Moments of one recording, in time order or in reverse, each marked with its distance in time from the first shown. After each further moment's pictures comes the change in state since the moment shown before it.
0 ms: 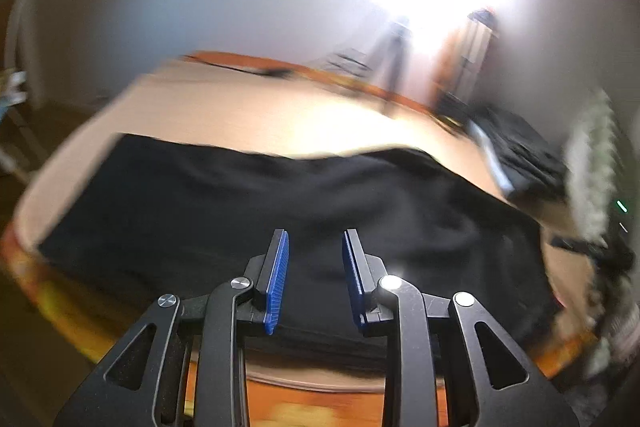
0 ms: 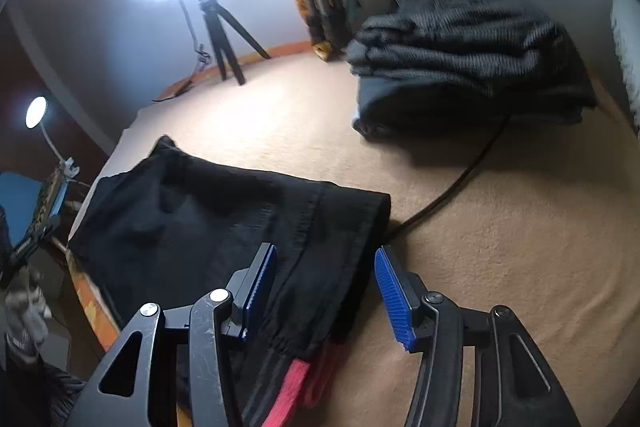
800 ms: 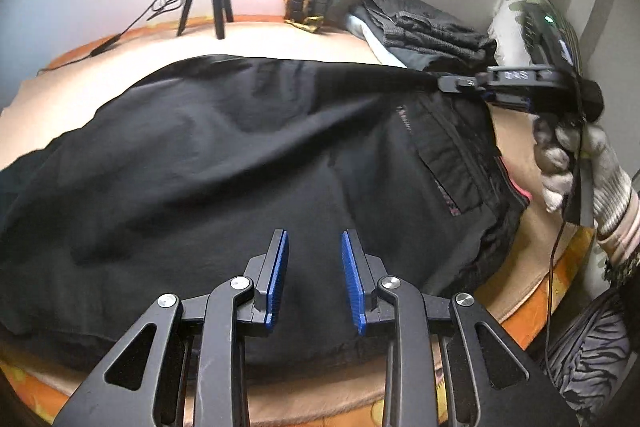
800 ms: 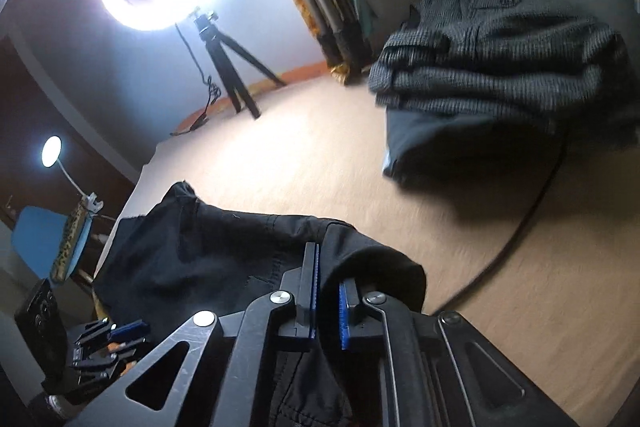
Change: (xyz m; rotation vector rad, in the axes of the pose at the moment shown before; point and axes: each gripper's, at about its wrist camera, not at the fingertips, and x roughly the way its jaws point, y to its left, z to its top) left arm 0.075 -0.136 -0.044 0.293 0.191 -0.170; right arm 0.034 -0.004 0.043 0.056 -0.061 0.126
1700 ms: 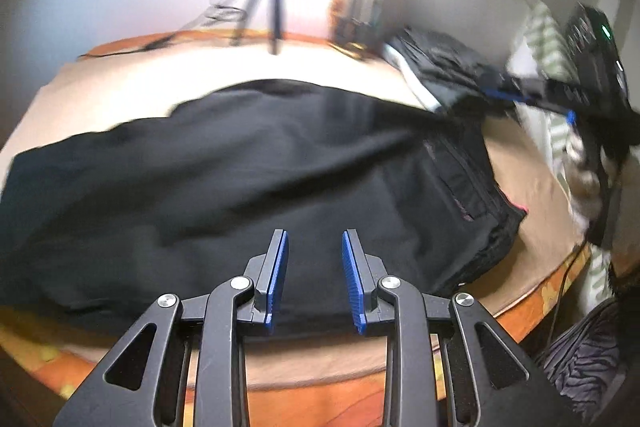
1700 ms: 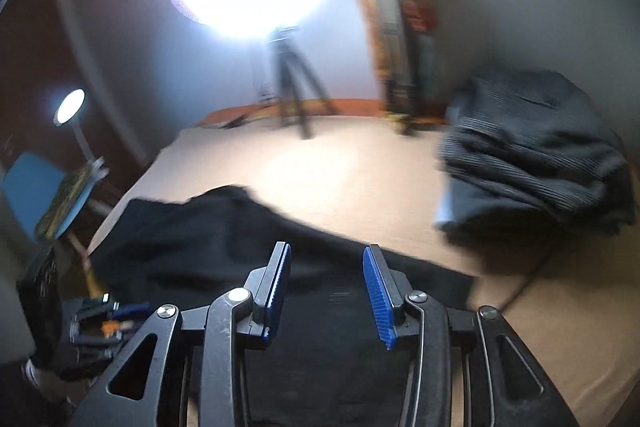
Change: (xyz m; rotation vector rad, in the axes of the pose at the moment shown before) left arm -0.063 0.059 -0.006 -0.119 -0.076 0.051; right arm -0.034 0.098 0.003 -0.247 -0.064 -0.022
